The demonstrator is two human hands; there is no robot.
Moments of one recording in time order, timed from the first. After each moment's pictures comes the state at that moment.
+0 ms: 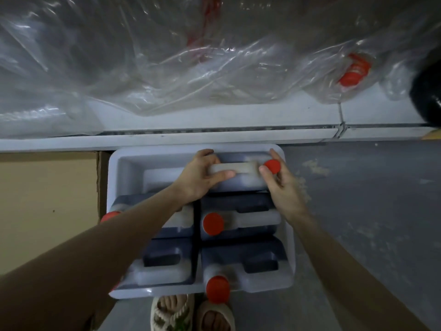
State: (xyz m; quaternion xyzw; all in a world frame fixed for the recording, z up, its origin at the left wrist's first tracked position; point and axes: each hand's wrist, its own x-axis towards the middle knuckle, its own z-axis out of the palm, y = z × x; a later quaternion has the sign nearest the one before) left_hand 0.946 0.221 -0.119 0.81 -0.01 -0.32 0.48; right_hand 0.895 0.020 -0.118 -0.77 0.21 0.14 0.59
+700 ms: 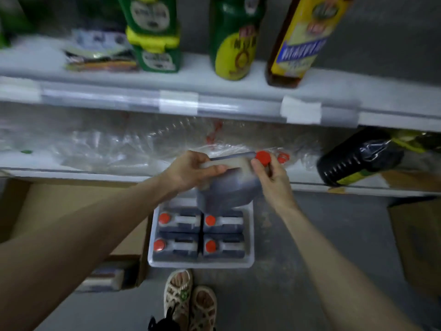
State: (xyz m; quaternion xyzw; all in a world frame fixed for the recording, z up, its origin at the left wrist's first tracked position) left_hand 0.932 0.255 0.229 0.78 0.00 -0.27 0.57; right_hand 0.904 0.049 0.203 -0.80 0.11 0.06 0.58
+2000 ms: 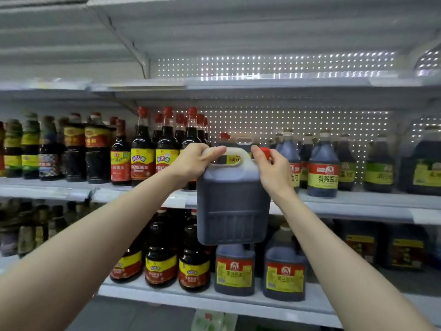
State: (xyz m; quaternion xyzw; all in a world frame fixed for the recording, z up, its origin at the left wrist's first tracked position) left_hand 0.881 0.657 1.050 0.84 -0.16 0.30 0.42; right_hand 0.912 0.469 1.021 -0.72 -0.20 -0.34 0.57
